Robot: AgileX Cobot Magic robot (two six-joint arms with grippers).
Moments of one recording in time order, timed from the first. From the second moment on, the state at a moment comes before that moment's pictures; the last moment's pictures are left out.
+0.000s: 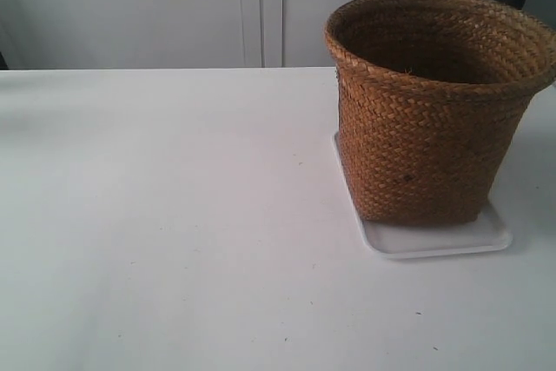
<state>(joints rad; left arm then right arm) -0.35 0.28 -0.27 0.26 0.28 -0.43 -0.04 0.00 -0.96 -0.11 1.10 0.43</state>
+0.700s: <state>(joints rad) 0.05 0.06 0.02 0.29 0.21 -0.43 -0.04 0.00 -0.96 -0.11 1.10 0.43</state>
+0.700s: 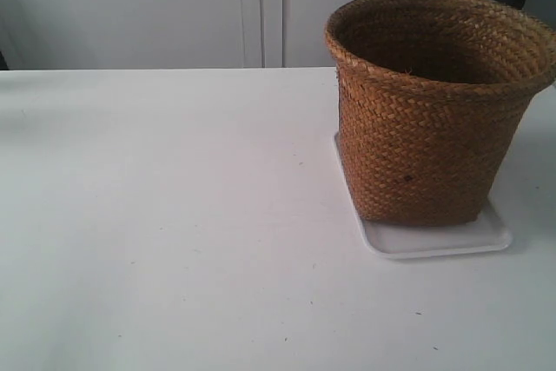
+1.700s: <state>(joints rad) 0.15 0.00 0.02 0.20 0.43 -0.19 -0.04 0.00 -0.96 -0.11 1.10 0.43</state>
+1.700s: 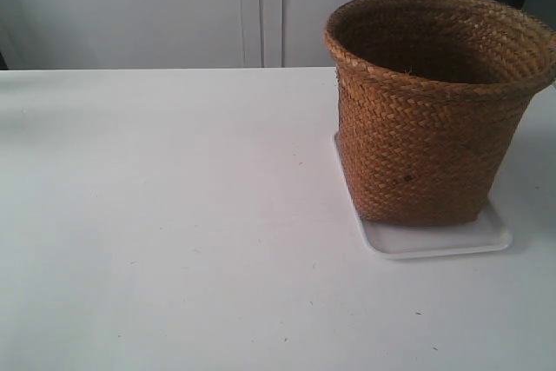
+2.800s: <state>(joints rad) 0.15 0.00 0.02 0.20 0.43 -0.18 -0.04 0.00 -0.15 1.00 0.27 -0.74</state>
